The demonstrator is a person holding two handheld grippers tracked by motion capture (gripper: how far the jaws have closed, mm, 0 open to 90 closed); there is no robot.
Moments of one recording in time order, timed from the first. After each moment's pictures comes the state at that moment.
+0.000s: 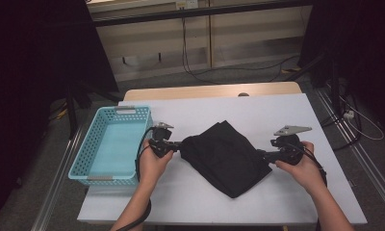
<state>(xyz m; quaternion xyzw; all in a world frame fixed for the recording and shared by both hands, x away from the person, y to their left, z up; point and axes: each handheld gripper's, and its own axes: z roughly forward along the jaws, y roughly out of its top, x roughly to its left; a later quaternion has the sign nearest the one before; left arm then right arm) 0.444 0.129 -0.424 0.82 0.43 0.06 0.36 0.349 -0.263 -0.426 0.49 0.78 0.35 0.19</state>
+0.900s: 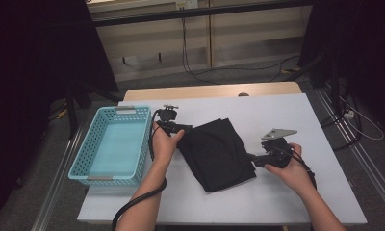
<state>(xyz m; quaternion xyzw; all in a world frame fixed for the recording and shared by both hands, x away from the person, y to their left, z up) 0.498 0.102 -0.435 0.80 0.50 0.13 0.30 0.349 -0.230 -0.434 0.46 0.79 0.34 0.19</state>
